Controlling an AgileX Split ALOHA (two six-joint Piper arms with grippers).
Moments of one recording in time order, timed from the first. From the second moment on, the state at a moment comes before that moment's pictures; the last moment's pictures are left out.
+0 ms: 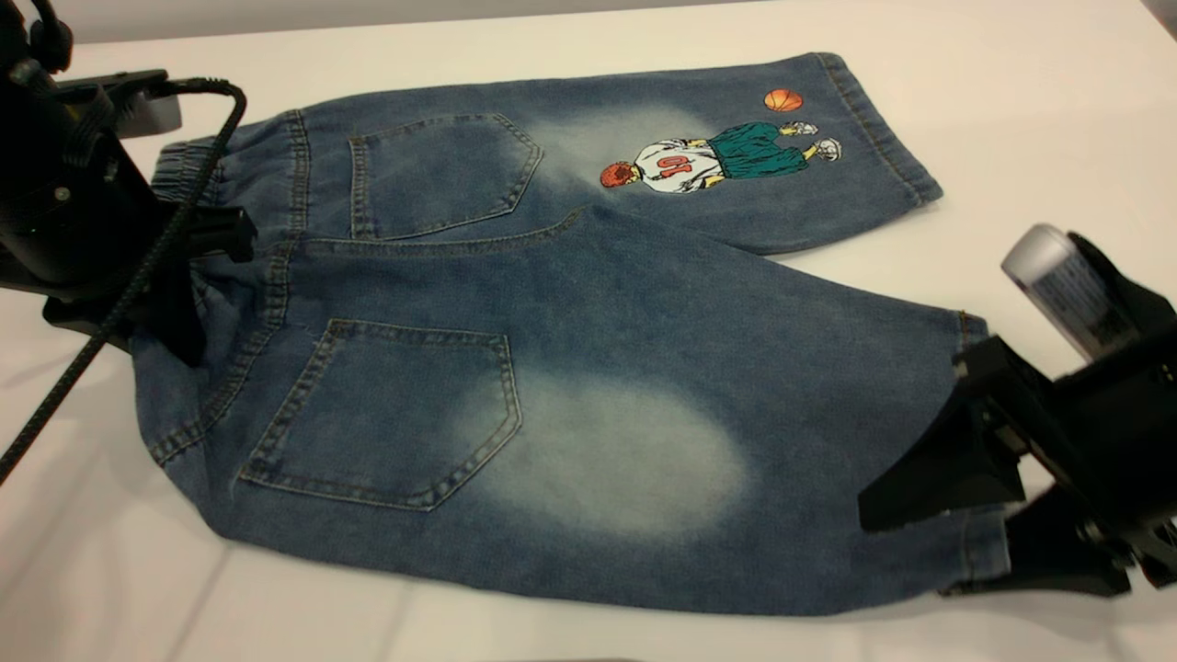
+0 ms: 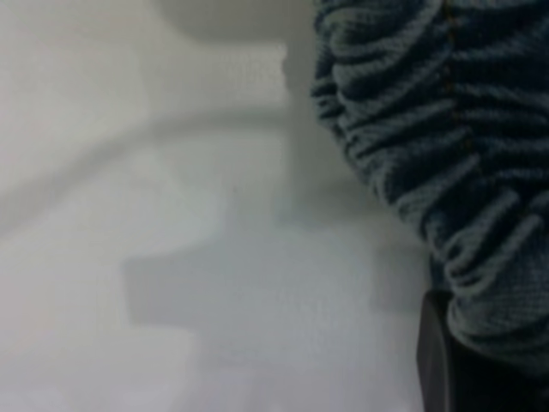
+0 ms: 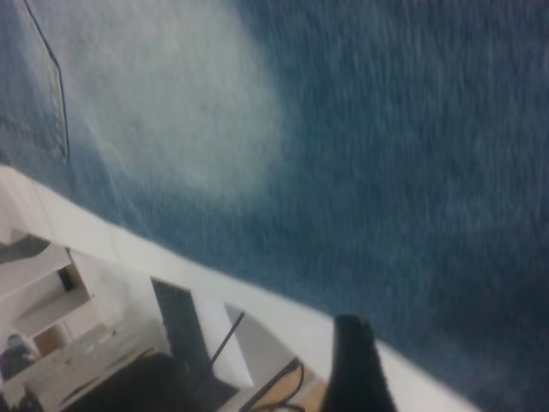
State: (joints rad) left arm -0.16 1.94 -0.87 -0.04 0.32 -0.24; right arm 0.05 2.15 -0.44 1.82 0.78 -1.45
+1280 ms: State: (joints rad) left arm -0.16 1.72 -0.90 -0.16 0.54 -0.24; right arm 0.01 2.14 -0.77 1.82 1.13 -1.10
